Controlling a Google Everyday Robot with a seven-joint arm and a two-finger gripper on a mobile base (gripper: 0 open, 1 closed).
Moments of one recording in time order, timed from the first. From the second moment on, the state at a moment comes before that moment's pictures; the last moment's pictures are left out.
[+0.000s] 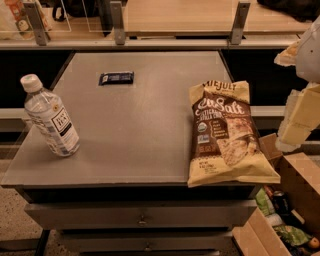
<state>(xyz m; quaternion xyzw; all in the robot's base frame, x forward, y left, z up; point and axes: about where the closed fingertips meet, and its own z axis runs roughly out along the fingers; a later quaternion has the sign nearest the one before) 0.438 -0.217 0.976 -0.60 0.78 -0.03 0.16</state>
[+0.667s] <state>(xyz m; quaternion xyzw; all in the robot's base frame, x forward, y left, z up) 0.444 -0.217 0.984 -0.61 0.77 -0.04 0.16</state>
